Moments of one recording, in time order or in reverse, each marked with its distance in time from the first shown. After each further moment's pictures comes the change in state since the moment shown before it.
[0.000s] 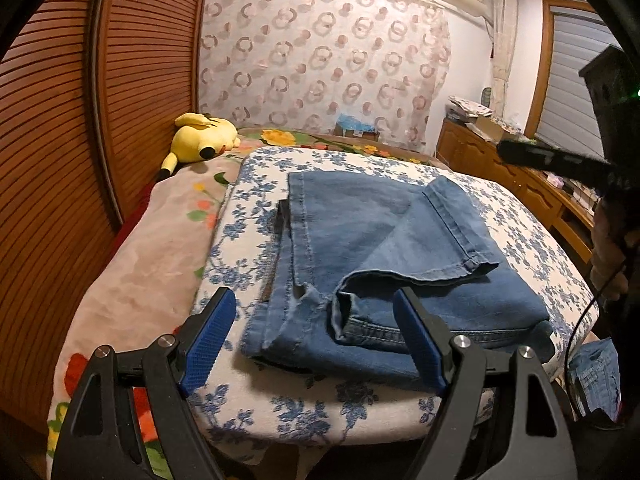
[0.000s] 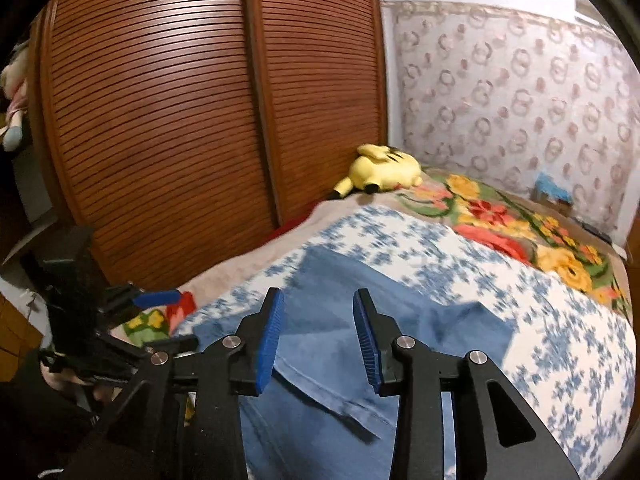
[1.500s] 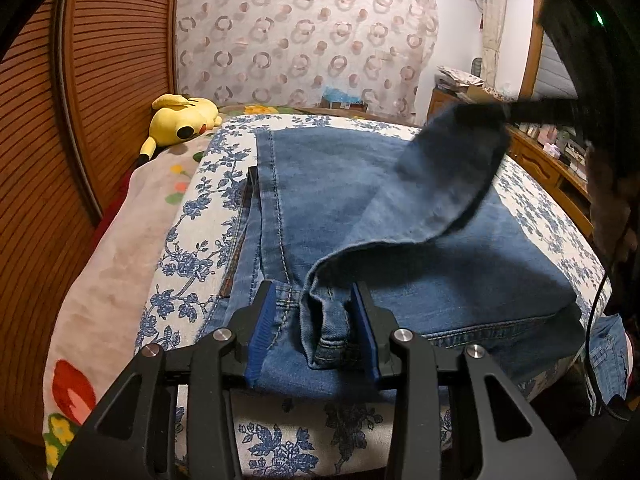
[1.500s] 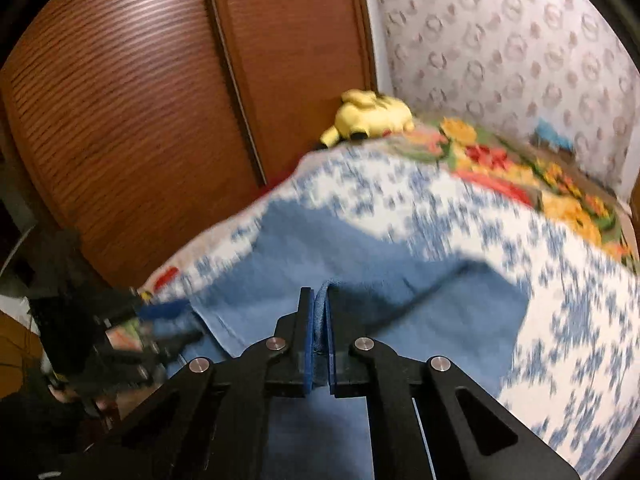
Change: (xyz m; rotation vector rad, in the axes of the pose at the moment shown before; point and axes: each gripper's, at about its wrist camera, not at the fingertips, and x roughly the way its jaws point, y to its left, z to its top) left arm 0.041 -0.011 -0.008 0.057 0.092 -0.022; right arm 0.059 0.017 0.020 0.066 0.122 0.049
